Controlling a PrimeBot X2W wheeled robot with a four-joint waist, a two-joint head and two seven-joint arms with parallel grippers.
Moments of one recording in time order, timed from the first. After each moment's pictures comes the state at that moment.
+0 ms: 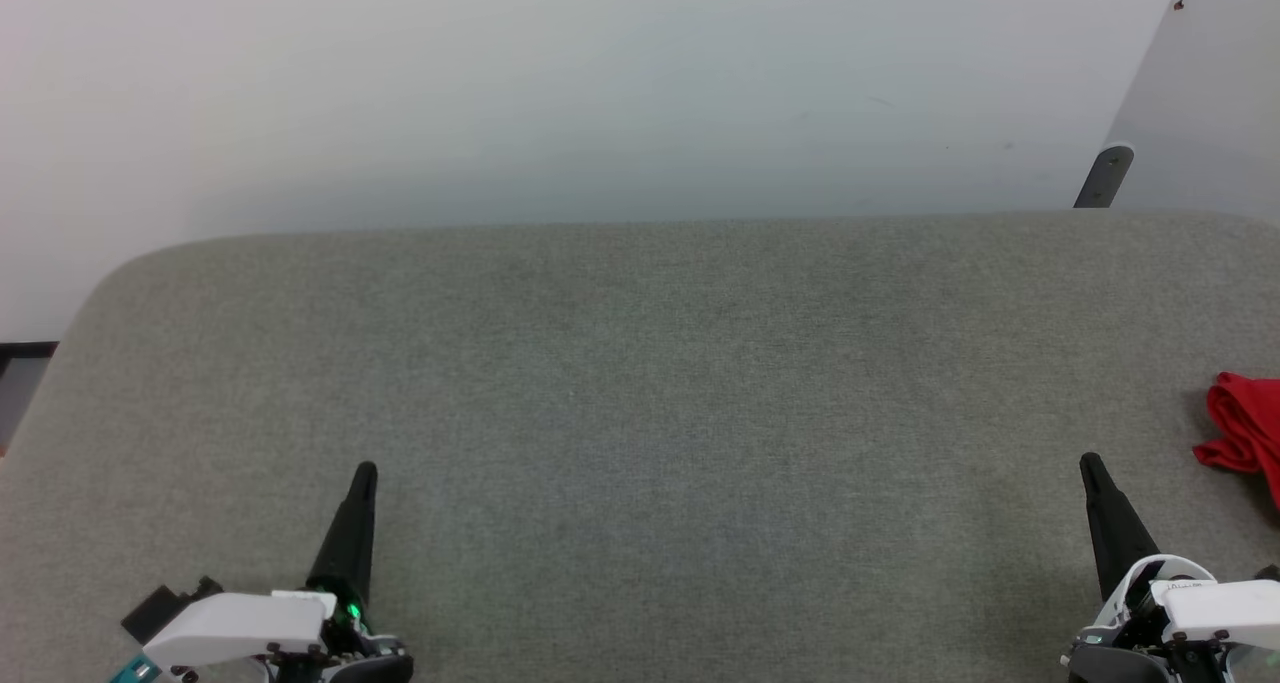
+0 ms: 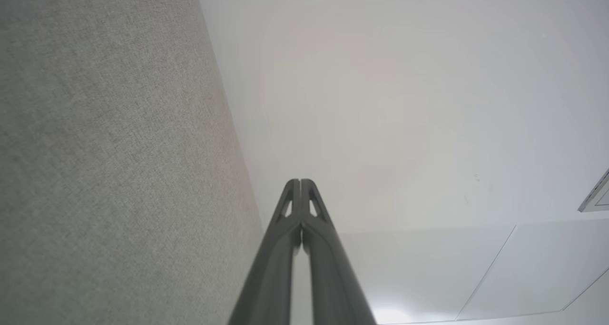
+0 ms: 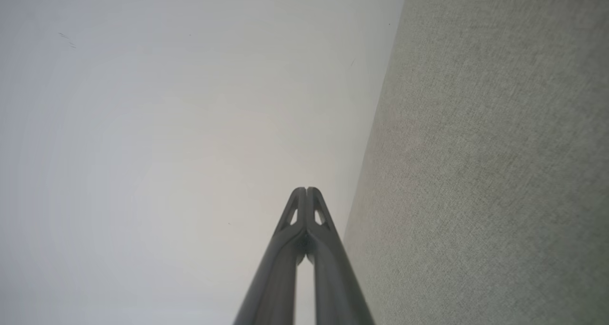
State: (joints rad) left arm -0.09 0.06 0.11 0.24 -1.55 -0.13 0.10; right arm -0.09 -0.05 -0.11 0.23 1.55 0.13 0.11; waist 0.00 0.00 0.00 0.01
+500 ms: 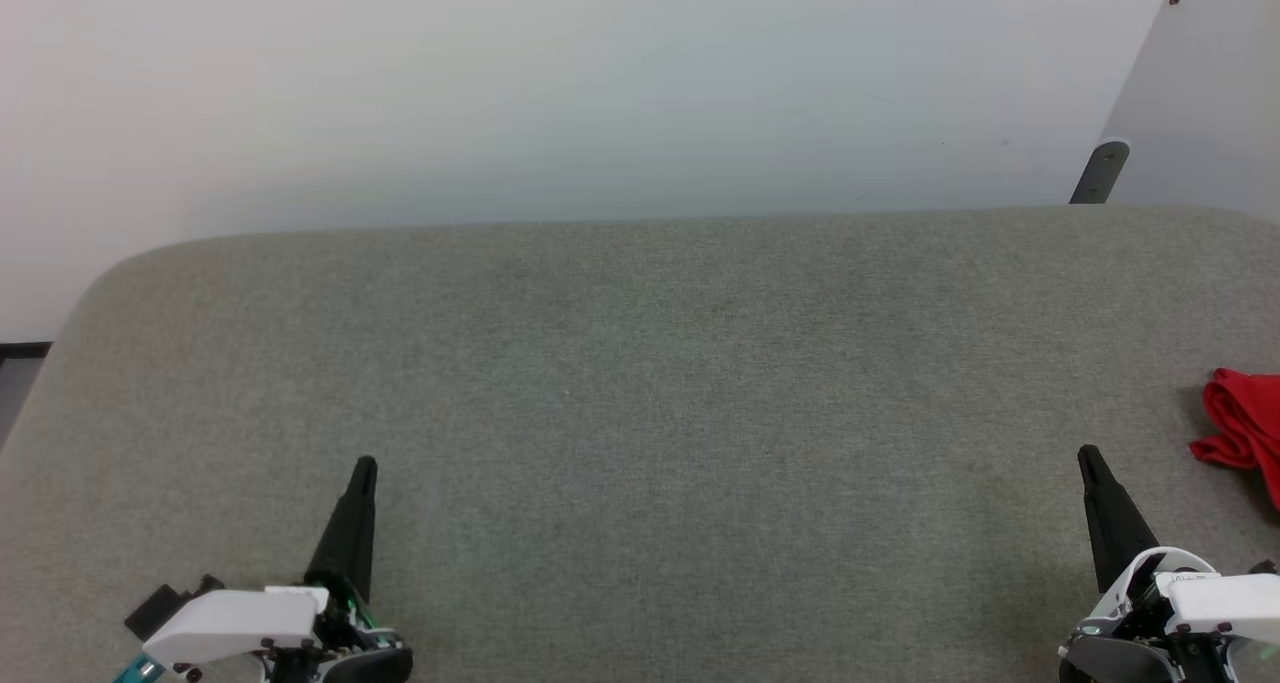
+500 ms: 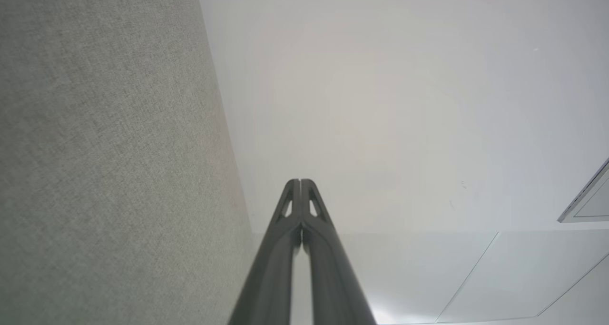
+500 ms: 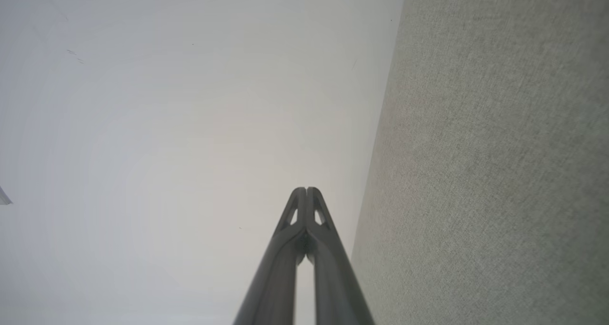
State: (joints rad) left arm -0.10 0.05 0.11 0.25 -1.61 -0.13 0.11; right arm -0.11 -0.05 -0.11 0.25 1.61 0.13 0.11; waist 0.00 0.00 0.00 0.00
